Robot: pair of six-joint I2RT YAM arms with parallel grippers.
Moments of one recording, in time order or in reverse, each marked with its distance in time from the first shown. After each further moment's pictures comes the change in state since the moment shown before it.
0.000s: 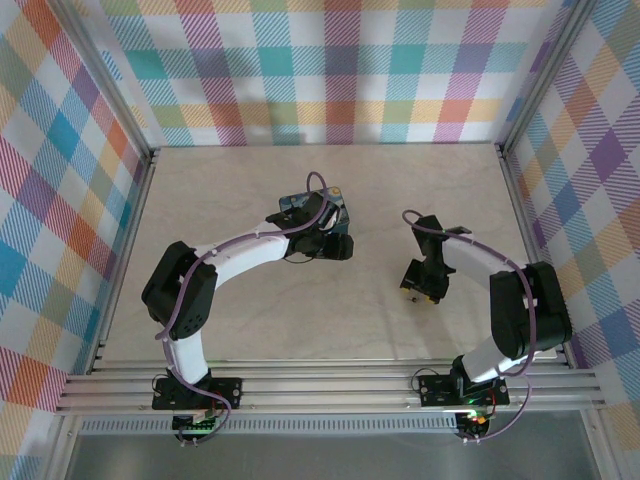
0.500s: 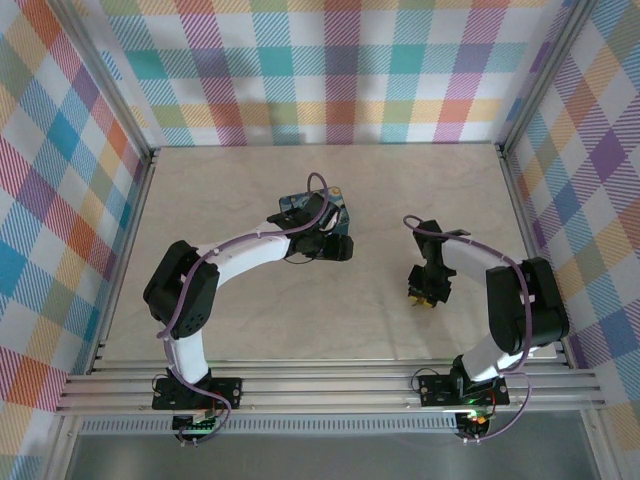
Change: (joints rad) left arm 0.000 0.009 0.000 -0.001 -0.001 0.000; right arm -0.007 0.030 -0.023 -0.002 0.007 -0.007
